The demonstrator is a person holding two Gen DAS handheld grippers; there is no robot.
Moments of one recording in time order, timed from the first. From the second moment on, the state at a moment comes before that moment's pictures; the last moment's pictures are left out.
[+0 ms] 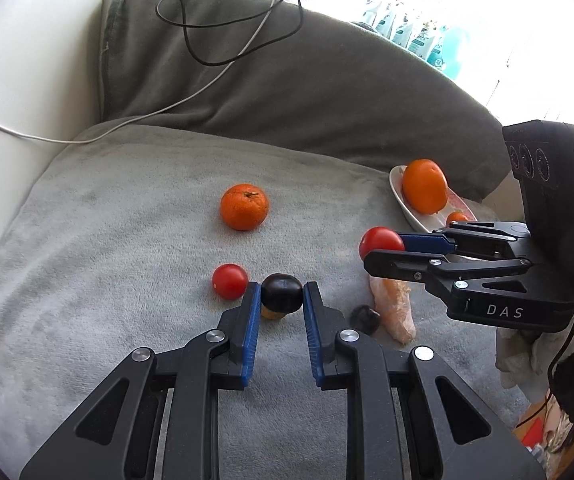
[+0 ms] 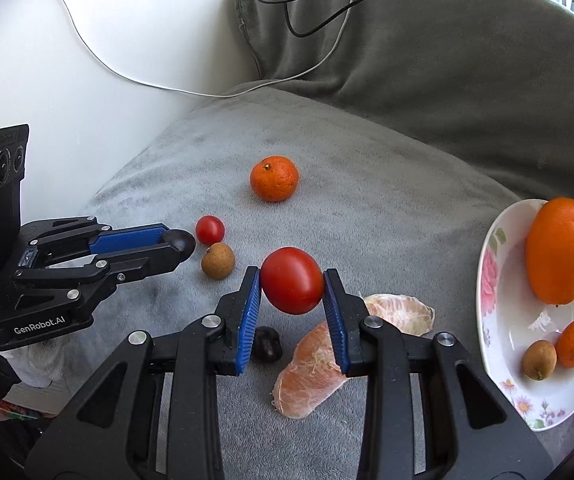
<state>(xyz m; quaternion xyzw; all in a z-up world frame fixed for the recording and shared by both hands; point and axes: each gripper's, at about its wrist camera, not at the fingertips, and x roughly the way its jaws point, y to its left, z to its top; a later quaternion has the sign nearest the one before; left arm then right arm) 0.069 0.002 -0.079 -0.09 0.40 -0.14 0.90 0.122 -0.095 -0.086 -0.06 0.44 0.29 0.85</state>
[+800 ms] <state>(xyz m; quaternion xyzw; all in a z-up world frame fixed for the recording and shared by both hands) 0.096 -0.074 -0.063 -0.08 0.38 -0.21 0.90 0.113 -0.203 -0.057 -0.02 0.41 0.20 0.89</state>
